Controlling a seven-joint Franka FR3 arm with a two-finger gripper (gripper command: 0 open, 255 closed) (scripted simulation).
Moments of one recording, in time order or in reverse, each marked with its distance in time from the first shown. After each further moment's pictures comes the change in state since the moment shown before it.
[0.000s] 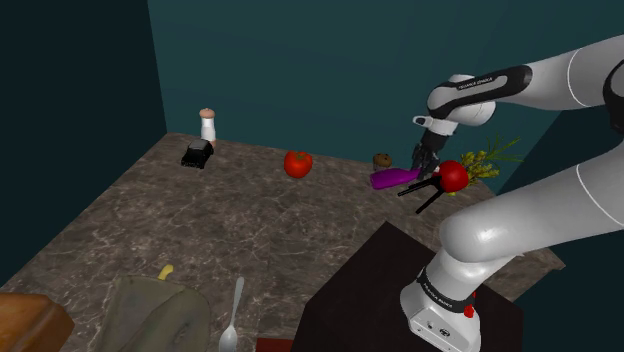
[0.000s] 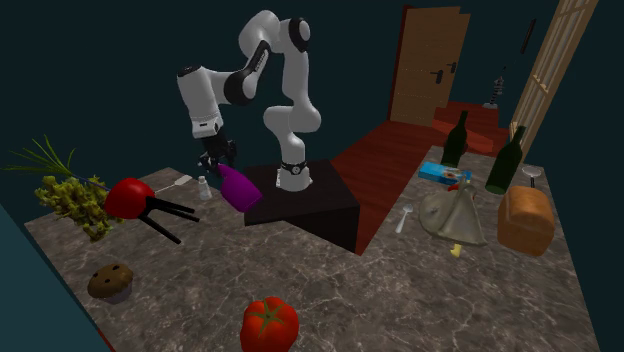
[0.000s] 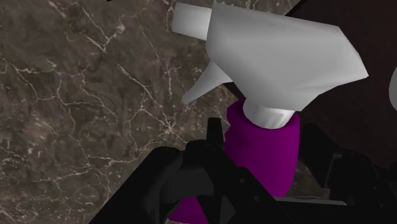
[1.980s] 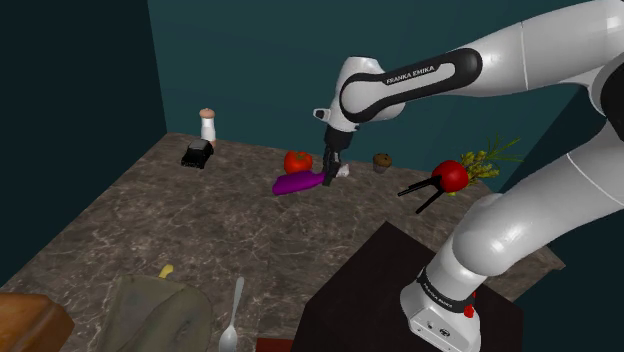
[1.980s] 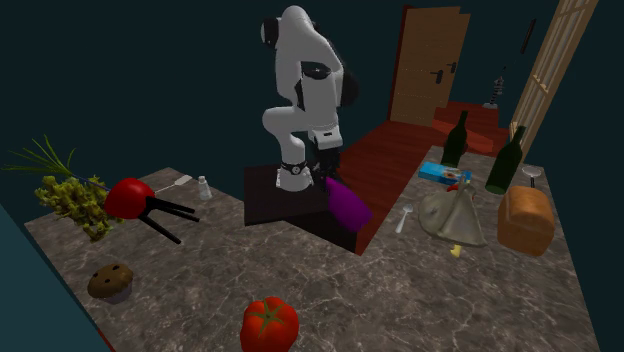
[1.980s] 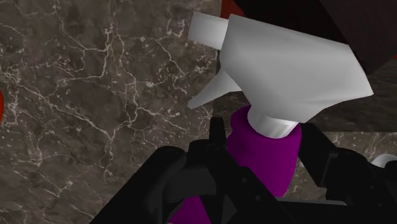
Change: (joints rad) arm 0.380 0.118 0.548 0.062 0.340 0.097 0.687
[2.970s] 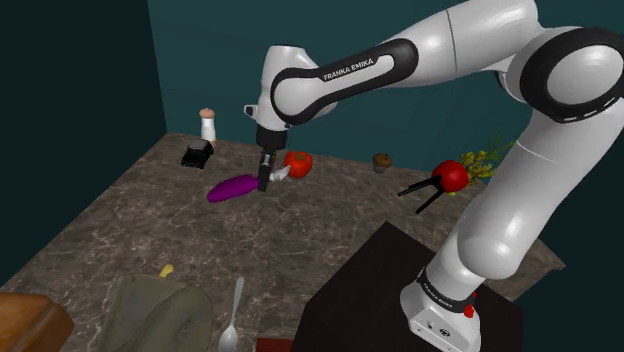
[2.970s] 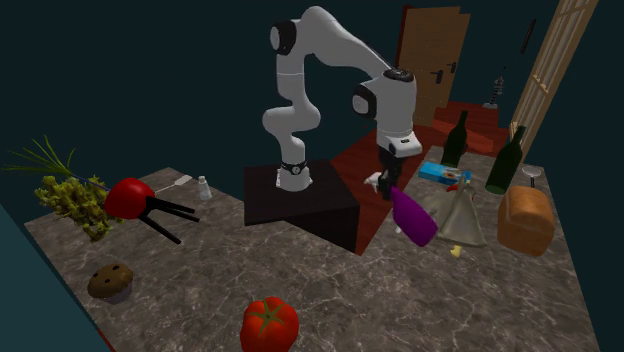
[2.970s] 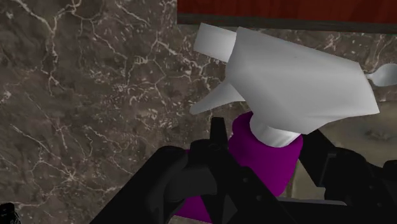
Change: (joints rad) arm 0.123 0.364 0.191 0.381 -0.040 0.023 0.343
